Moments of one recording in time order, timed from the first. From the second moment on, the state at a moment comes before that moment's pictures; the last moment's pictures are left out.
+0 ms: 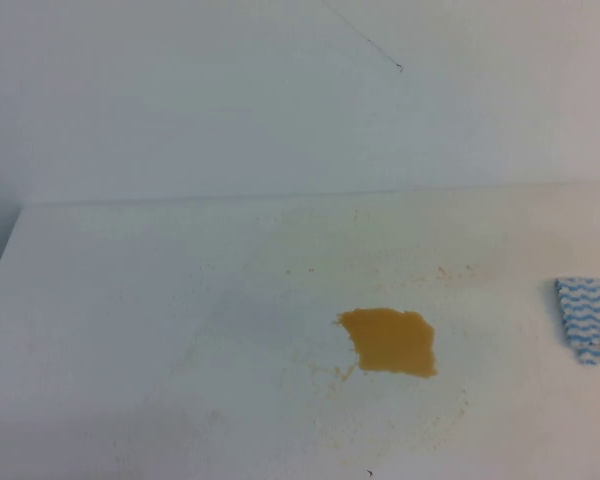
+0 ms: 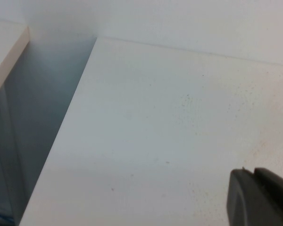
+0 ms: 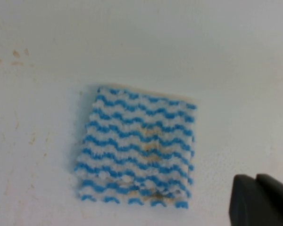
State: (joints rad) right arm -0.13 1.35 -0.83 0.14 0.36 -0.41; left arm -0.03 0.00 0.00 0.03 0.33 -0.30
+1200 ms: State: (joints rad) right arm 0.00 1.99 -1.14 0.13 0.41 -0.41; left arm -0.03 0.00 0.00 0.03 0.33 -0.30
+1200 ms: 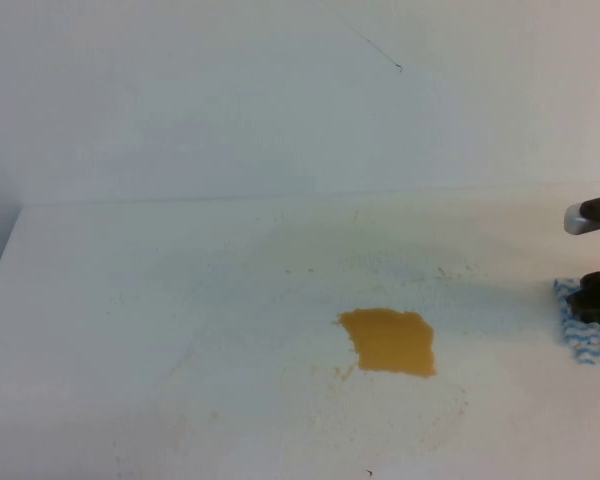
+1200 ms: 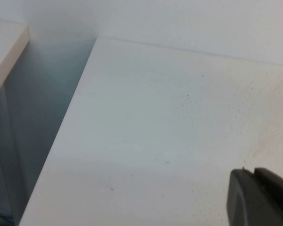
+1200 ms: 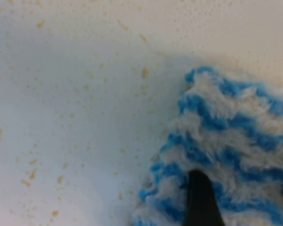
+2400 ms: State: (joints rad) right arm 0.33 2.08 -1.33 0.14 0.53 -0.25; left arm -0.03 0.00 0.00 0.03 0.33 -0.30
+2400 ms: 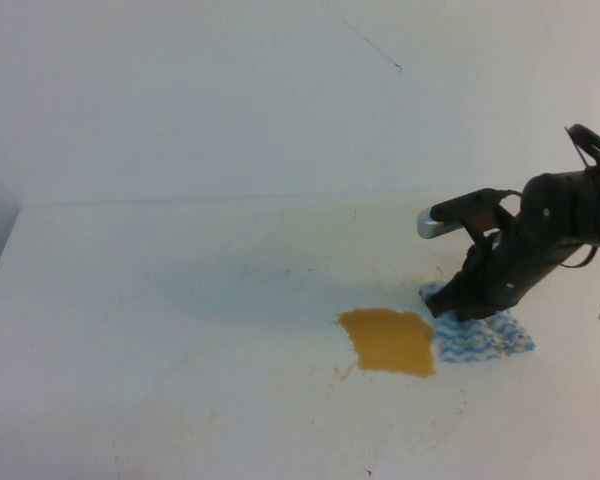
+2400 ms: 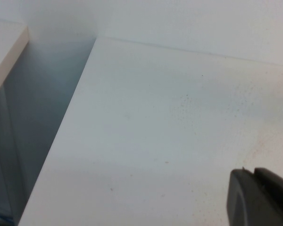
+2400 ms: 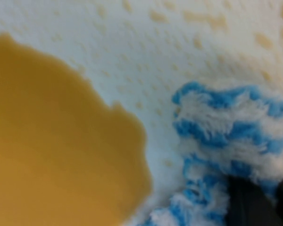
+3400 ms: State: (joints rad) right arm 0.68 2.24 -1.68 -0.06 0.86 -0.02; left arm -0.03 0.00 0.00 0.03 0.33 -0.30
